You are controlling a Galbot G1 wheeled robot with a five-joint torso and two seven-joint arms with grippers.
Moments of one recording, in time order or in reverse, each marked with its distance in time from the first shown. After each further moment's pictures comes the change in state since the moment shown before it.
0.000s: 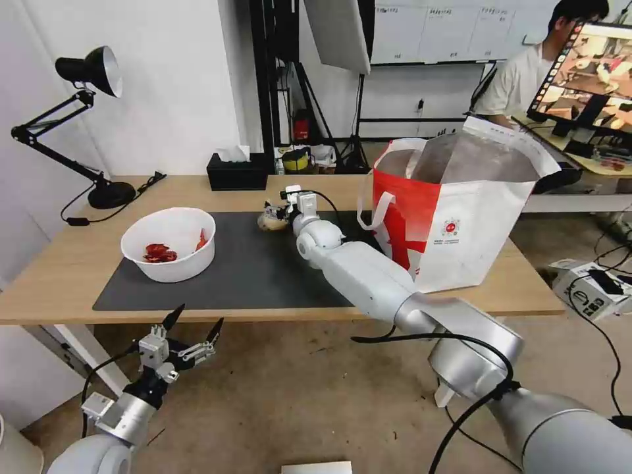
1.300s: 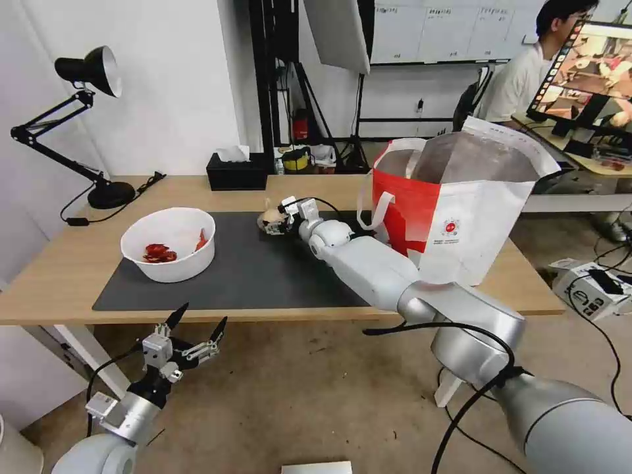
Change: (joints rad) left arm 0.001 -0.011 0.005 -0.011 0.005 -0.002 0.001; right arm 0.058 -0.001 -0.115 -0.123 -0.038 -0.007 -0.239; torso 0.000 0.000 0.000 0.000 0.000
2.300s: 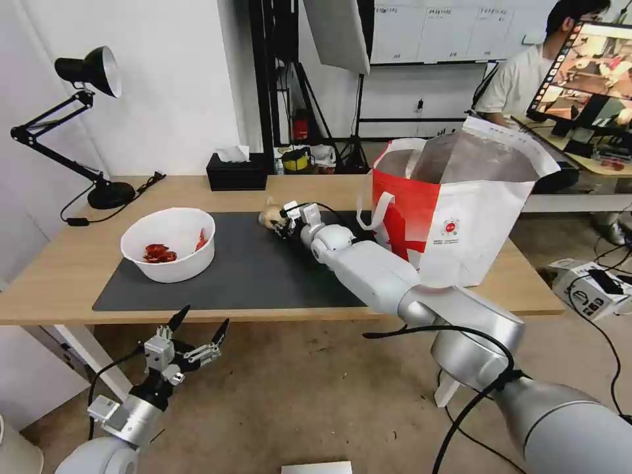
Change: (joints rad) left arm 0.009 -0.003 0.002 0.001 0.002 -0.018 0.001; right arm -0.019 -0.002 0.028 -0.007 0.009 -0.005 -0.010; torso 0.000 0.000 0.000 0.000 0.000
